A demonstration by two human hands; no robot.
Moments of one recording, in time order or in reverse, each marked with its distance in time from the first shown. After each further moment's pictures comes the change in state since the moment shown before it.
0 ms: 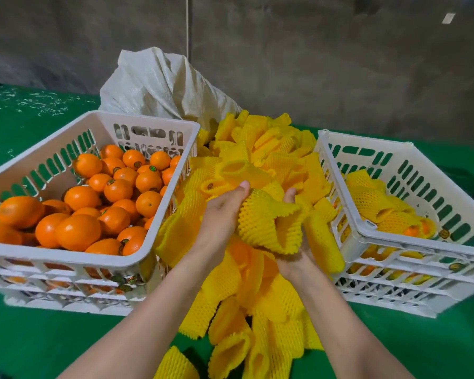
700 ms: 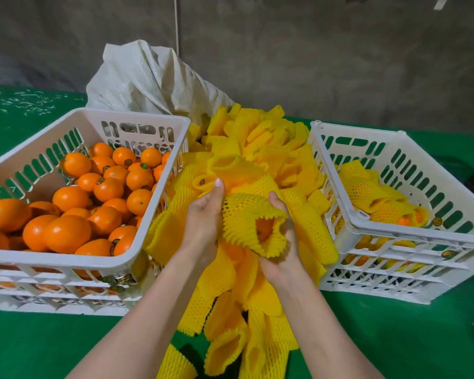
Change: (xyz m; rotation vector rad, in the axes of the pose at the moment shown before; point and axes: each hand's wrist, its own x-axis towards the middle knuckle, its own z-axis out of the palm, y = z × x) left_hand 0.004 -0.014 -0.005 -0.140 0.062 -0.051; right_hand -0.003 0.015 -0.004 0.353 0.046 0.013
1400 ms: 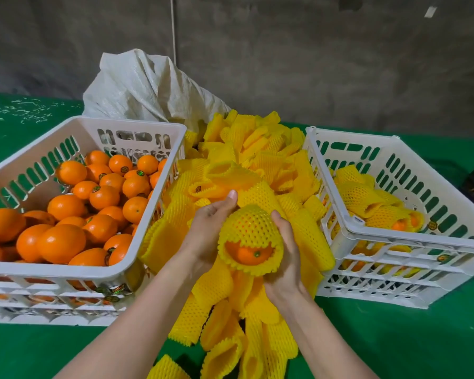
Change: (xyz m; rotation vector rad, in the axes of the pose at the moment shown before) left_hand -0.003 0.008 0.002 0.072 -0.239 -0.175; right_hand -0.025 -0.002 0.000 -0.207 -0.039 -0.131
